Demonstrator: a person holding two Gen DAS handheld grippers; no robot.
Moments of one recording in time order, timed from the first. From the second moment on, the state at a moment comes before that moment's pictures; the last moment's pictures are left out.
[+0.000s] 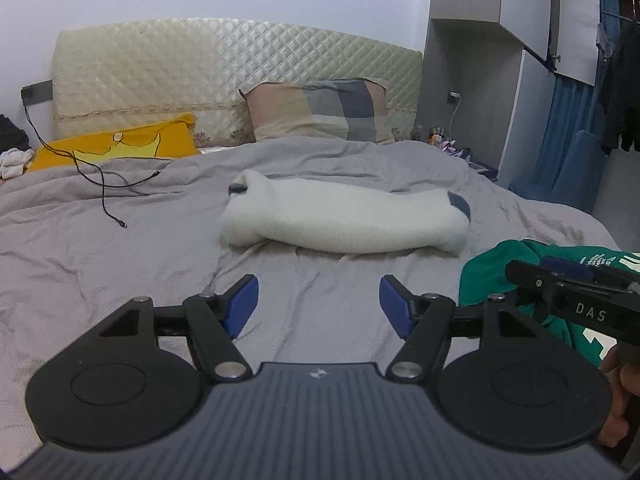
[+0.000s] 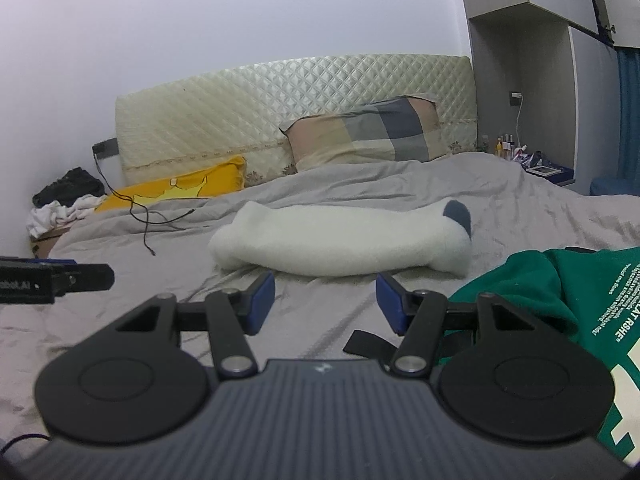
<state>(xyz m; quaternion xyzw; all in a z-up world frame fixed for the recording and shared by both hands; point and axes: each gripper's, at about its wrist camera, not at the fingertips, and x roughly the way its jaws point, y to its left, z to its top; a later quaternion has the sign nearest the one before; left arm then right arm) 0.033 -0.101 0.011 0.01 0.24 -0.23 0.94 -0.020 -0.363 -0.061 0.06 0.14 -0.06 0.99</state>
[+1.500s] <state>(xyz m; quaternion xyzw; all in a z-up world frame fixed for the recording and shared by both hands) 0.028 -0.103 0.011 0.01 0.24 -0.17 0.95 -0.016 -0.371 -0.066 0.08 0.15 -0.07 0.98</state>
